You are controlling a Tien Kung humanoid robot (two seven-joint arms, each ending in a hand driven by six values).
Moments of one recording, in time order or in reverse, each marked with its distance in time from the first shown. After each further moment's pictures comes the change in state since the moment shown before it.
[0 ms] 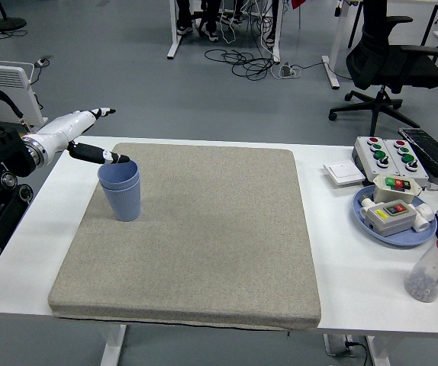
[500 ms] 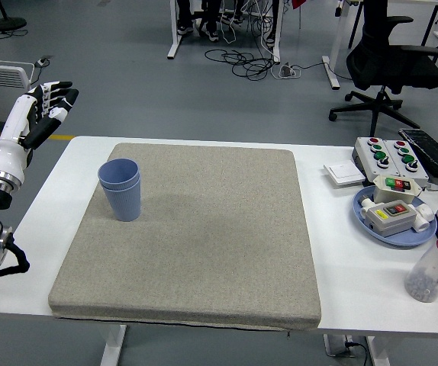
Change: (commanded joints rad) left arm 0.383 -0.114 -0.247 -0.415 -0.629 0.187 0.098; right arm 0.009 0.005 0.040 0.000 -0.033 0.001 0.008
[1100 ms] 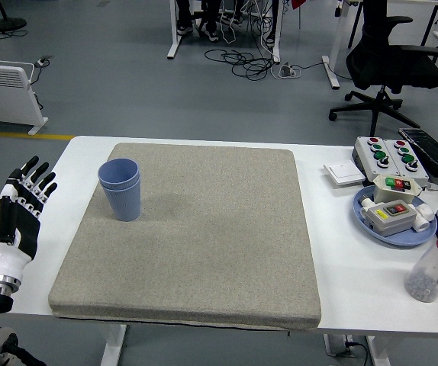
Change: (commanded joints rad) left arm 0.406 -0.151 -0.005 -0.171 -0.446 0.048 -0.164; right arm 0.018 0.000 0.051 0.000 -0.063 0.005 0.000
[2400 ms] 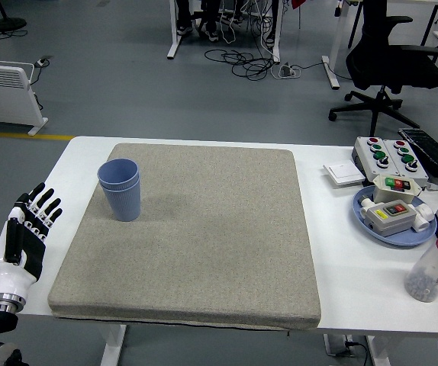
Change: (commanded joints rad) left arm 0.007 -0.028 -0.004 0.036 0.016 -0.003 0.014; right arm -0.016 -0.009 -0.014 0.000 0.016 0.001 0.000
